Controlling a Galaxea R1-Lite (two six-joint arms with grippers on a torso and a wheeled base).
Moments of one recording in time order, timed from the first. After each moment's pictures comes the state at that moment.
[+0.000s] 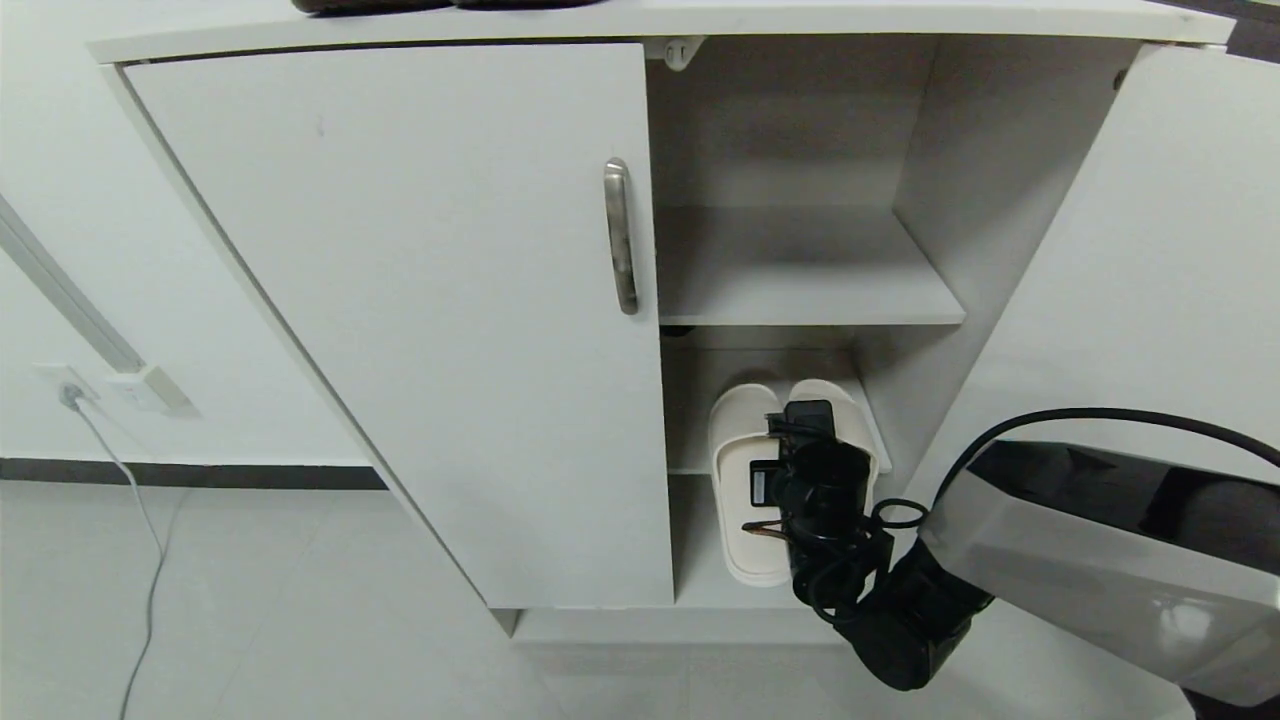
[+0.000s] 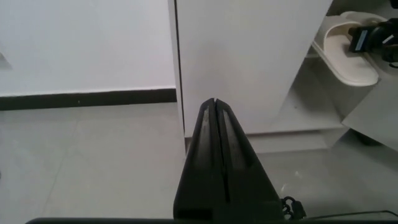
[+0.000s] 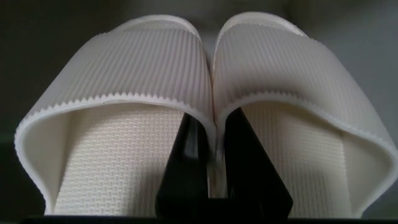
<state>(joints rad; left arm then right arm) 0.00 0.00 0.00 0.00 -0.04 0.01 0.69 2.37 -1.06 -1.32 -0.74 -0.01</state>
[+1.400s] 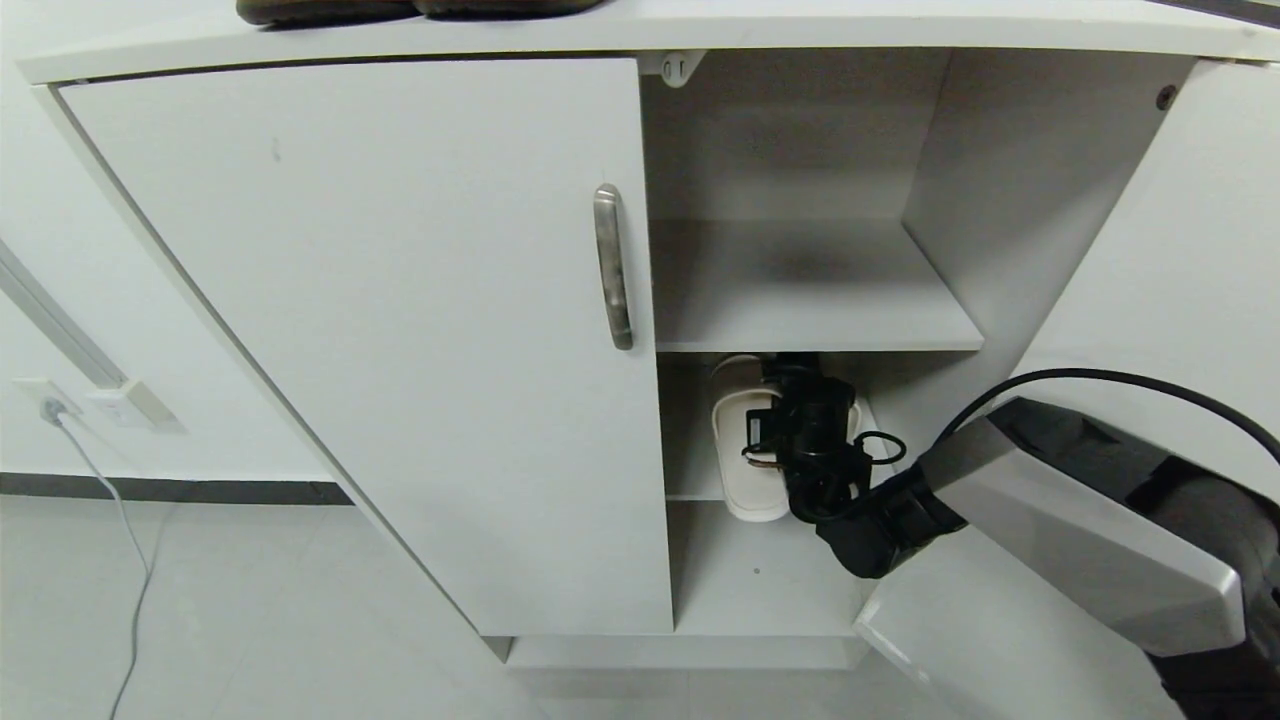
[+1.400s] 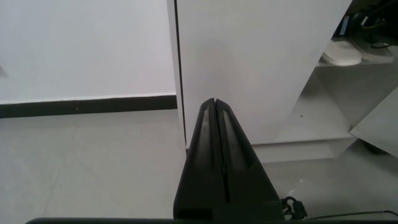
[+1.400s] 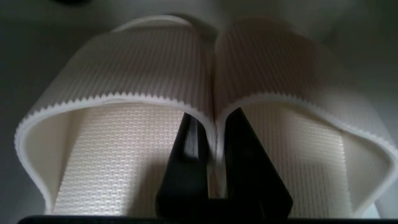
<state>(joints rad) 0.00 0.00 0.00 0.00 -0.04 0.01 0.58 2.45 -1.45 -0.96 -0.59 0.00</state>
